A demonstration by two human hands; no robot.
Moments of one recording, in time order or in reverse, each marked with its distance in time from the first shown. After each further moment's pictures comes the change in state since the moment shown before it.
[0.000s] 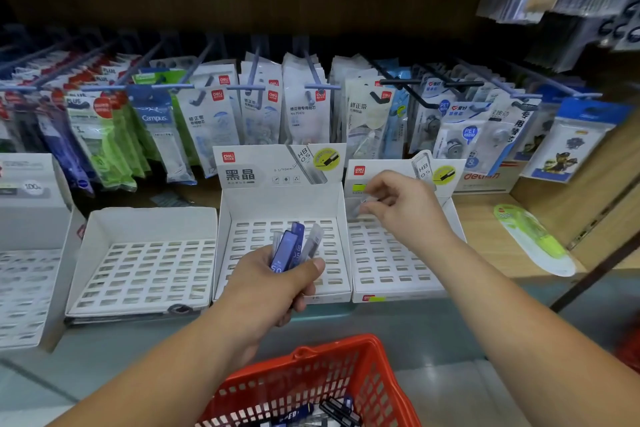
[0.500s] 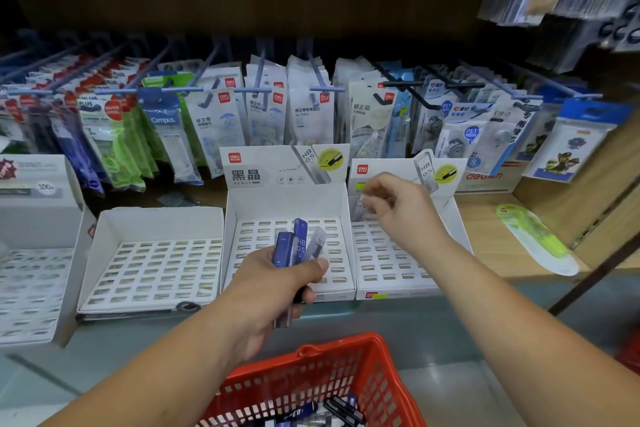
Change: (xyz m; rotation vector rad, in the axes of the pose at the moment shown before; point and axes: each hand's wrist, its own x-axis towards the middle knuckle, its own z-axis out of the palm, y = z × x) left_hand 0.002 0.001 -0.001 -0.138 -0.024 -0.070; right_hand 0.000 0.008 0.011 0.023 0.032 -0.057
